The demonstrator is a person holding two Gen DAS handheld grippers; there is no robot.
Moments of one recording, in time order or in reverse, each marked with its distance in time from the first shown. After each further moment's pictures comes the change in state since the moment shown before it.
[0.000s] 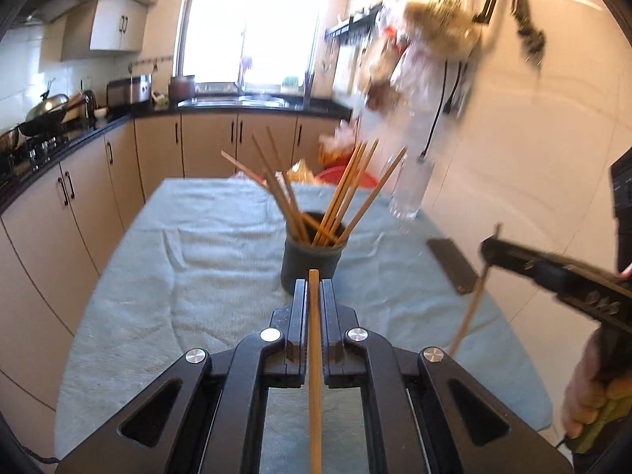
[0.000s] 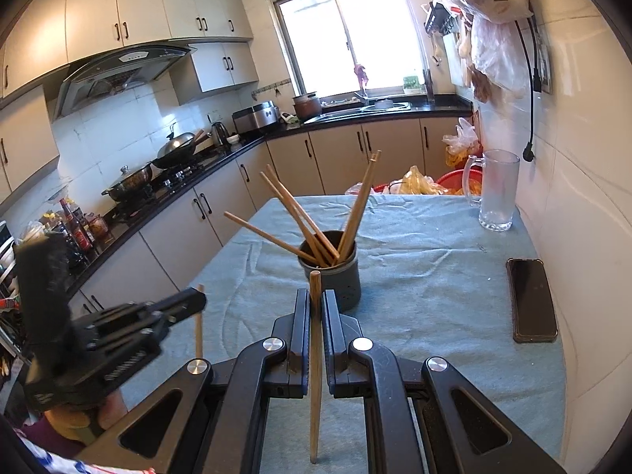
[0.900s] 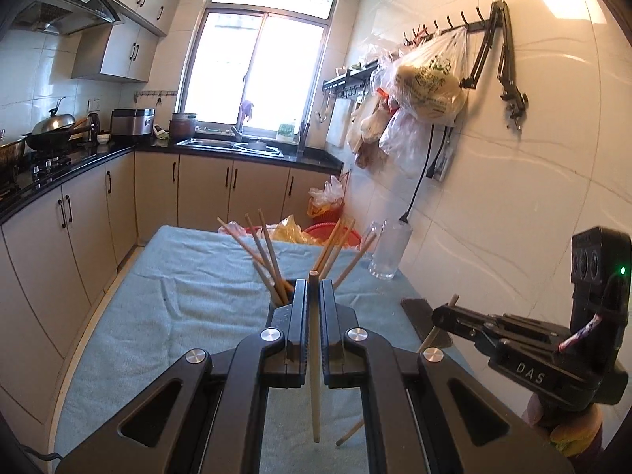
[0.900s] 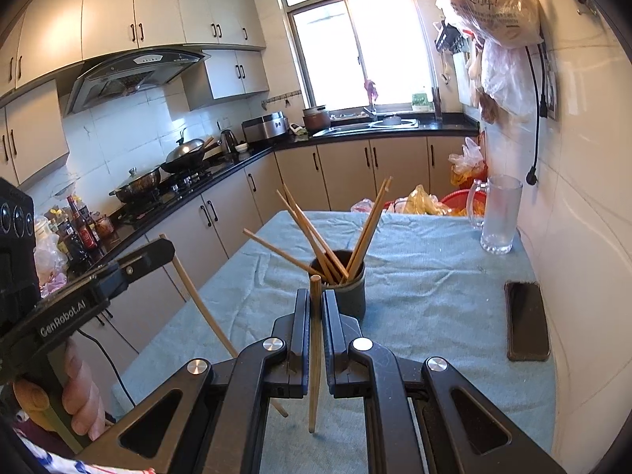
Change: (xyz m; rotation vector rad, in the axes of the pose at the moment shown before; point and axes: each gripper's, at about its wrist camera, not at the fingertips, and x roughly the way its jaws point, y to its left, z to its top) left arm -0.049 -0.008 0.041 -0.054 -0.174 -0.041; right arm -0.017 0.011 0.014 -0.052 -0.045 0.005
